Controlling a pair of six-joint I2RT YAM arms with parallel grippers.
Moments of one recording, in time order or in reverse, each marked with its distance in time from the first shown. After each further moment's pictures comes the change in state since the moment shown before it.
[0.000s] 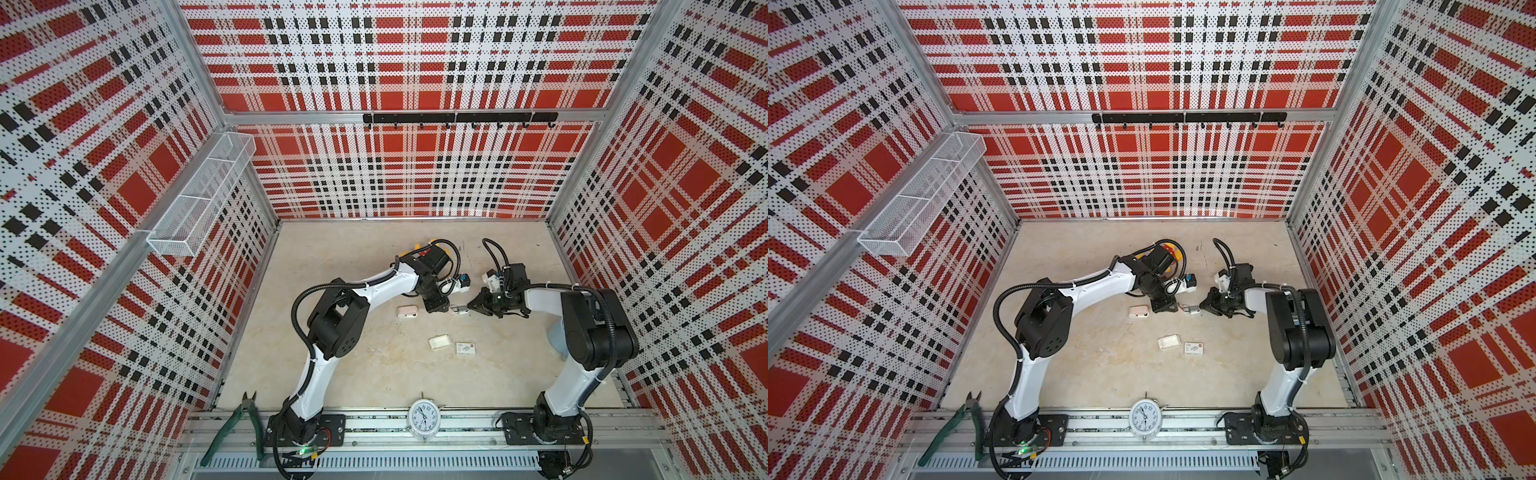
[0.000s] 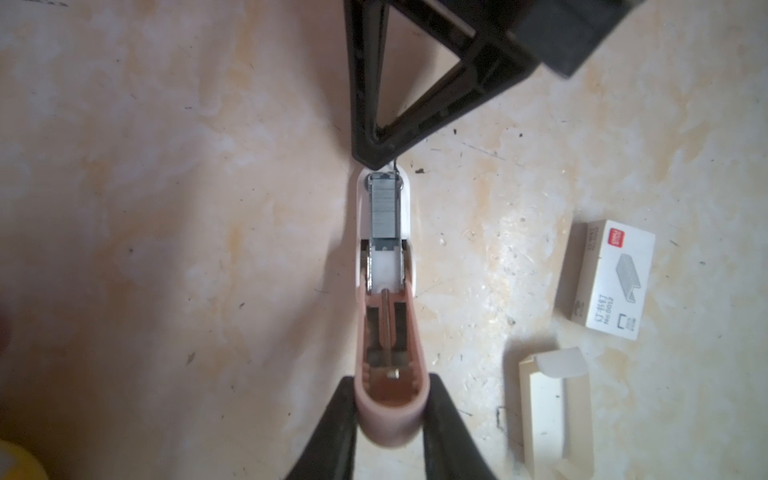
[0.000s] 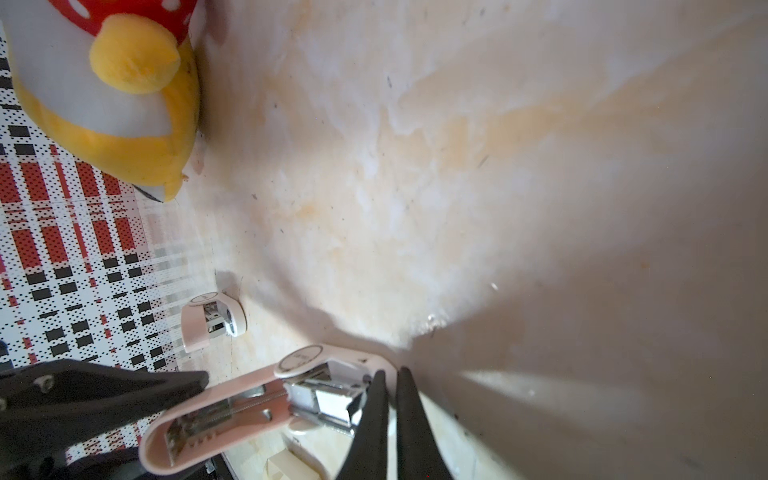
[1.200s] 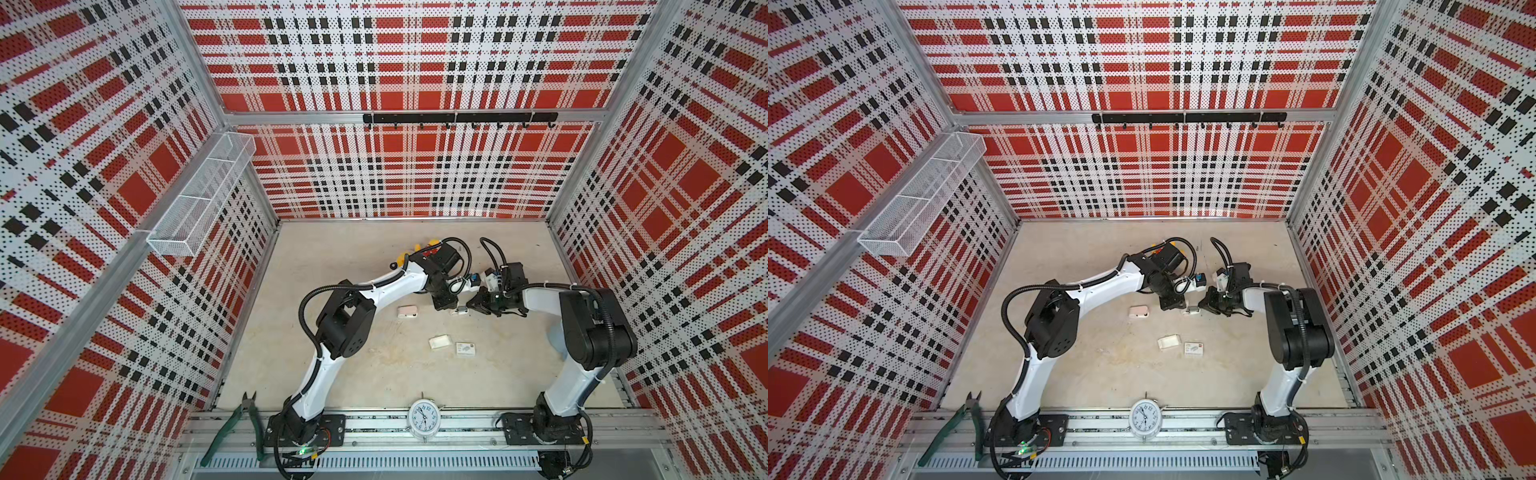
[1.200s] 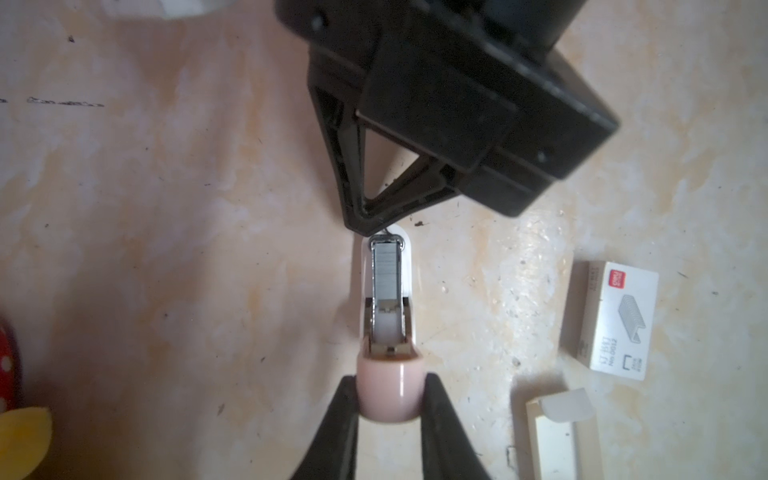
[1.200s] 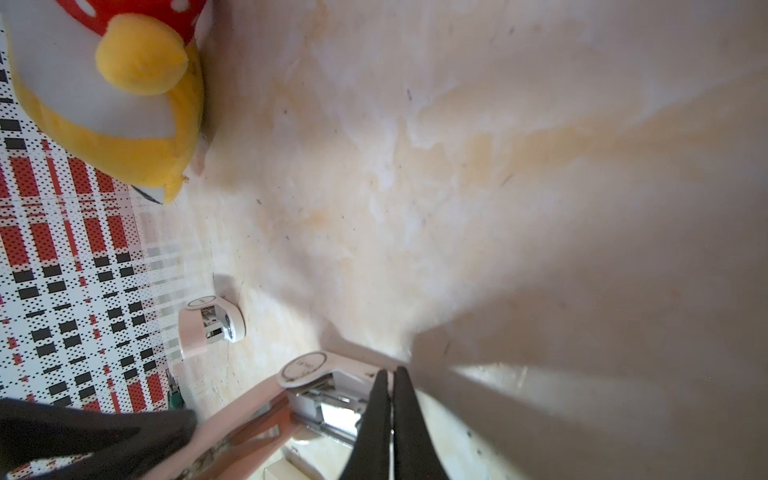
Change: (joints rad) left arm -0.046 0.061 0.135 -0.039 -0.045 0.032; right arm 0.018 0.005 0.011 0.011 0.019 -0.003
